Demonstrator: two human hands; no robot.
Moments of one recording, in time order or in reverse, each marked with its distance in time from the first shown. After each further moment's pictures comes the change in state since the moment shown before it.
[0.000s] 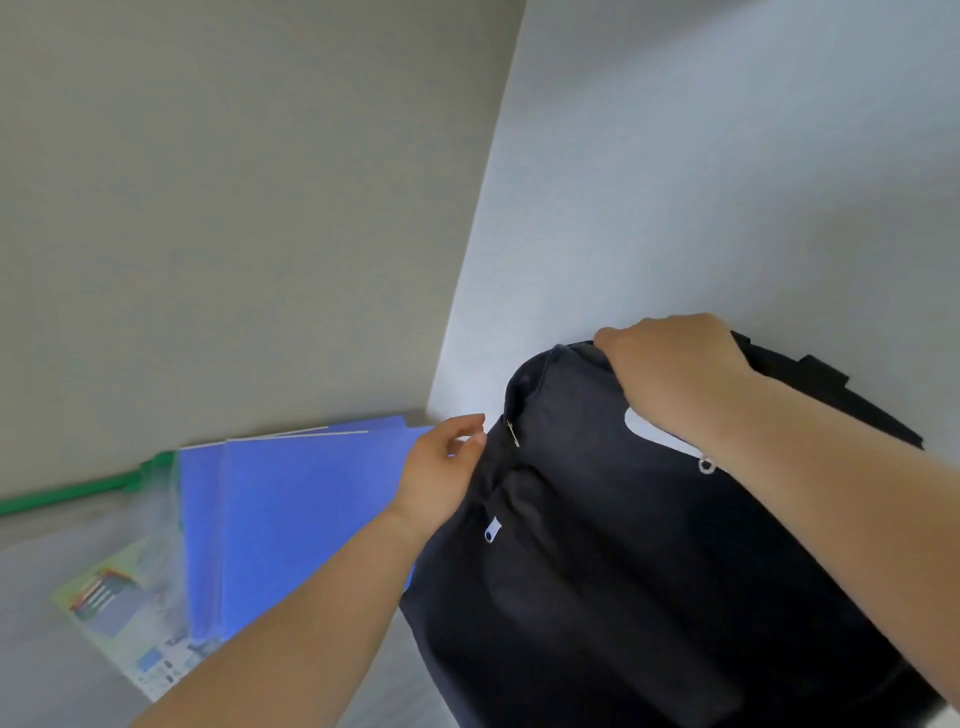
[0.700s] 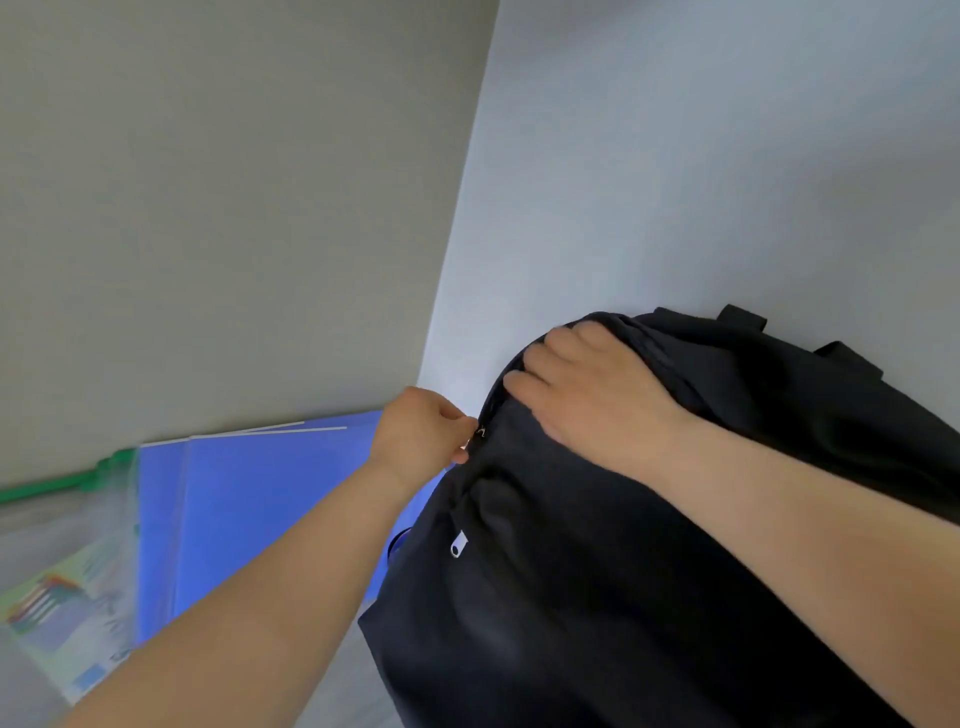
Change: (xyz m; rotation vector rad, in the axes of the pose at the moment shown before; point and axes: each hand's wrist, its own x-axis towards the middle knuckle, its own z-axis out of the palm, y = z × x) left_hand 0.038 0.023 0.010 0.310 0.023 -0.085; right_hand 0.028 -0.008 0.063 -0.134 0.475 -0.385
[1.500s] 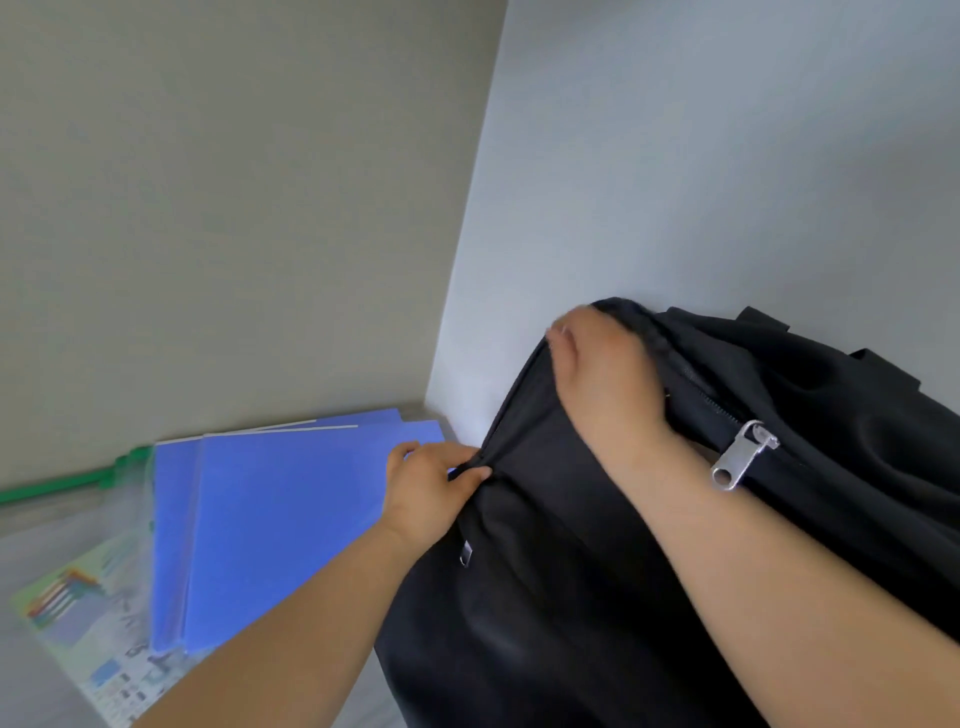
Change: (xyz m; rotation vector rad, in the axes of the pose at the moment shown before) left_hand -0.006 -0.053 0.032 0.113 0.117 0.248; right_hand 0.017 -0.015 0.015 0.746 0.203 0.747
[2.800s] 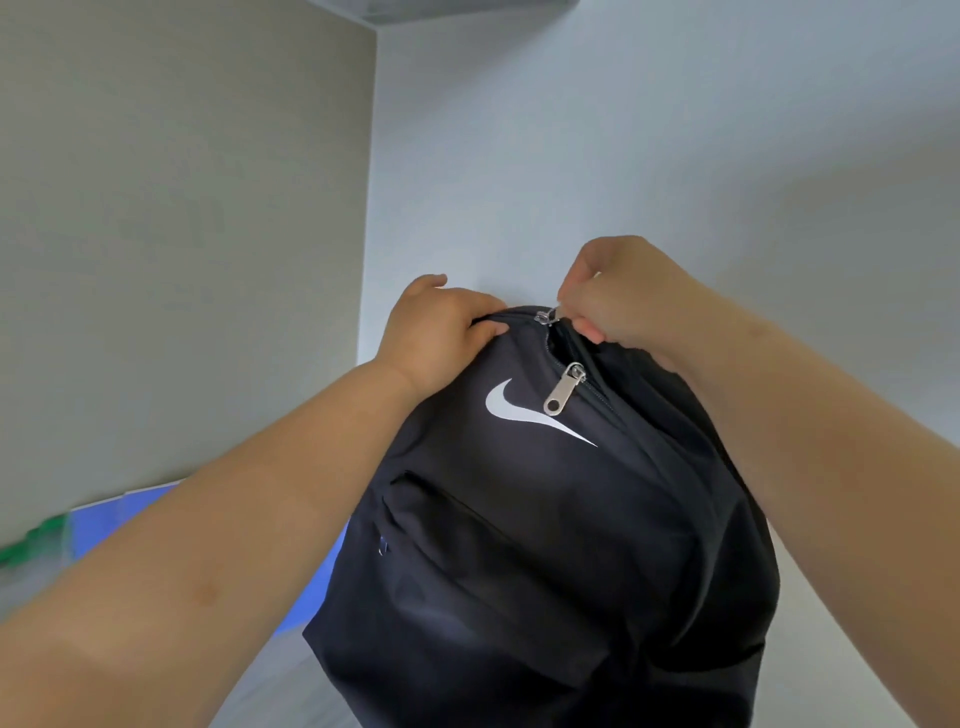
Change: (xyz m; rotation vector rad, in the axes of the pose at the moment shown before) left_hand 0.030 0.168 -0.043 0.328 0.013 0.639; right_hand -0.009 0.000 -0.164 0.165 -0.293 0.356
